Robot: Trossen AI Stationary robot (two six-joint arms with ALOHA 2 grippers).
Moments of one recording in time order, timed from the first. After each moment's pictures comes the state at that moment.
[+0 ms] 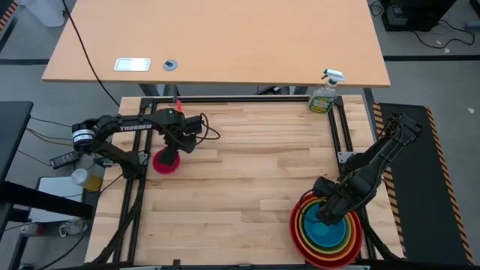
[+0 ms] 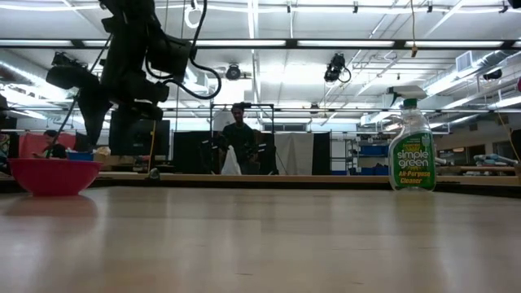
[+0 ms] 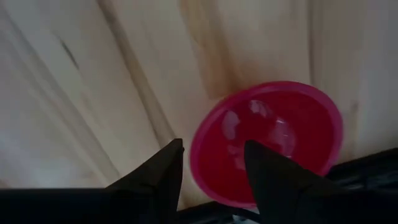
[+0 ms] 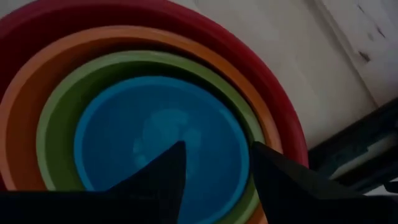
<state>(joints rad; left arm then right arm) 0.38 1.41 0.97 -1.24 -0.04 0.69 0.78 1.32 1.11 -1.27 -0.01 1.49</state>
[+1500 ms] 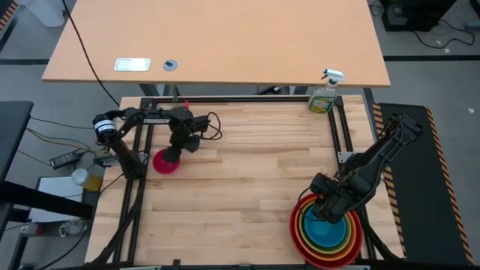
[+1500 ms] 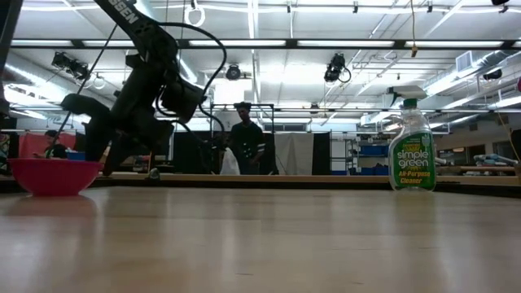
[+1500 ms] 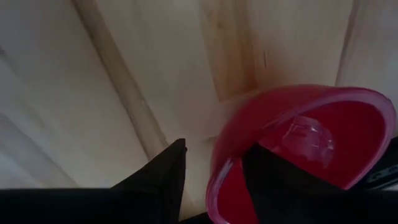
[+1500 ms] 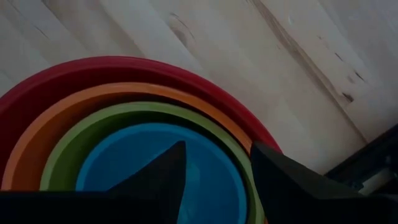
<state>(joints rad) 0.48 1.65 0.97 -1.20 -0.01 0.76 0.78 1.32 1.11 -1.27 0.14 1.50</state>
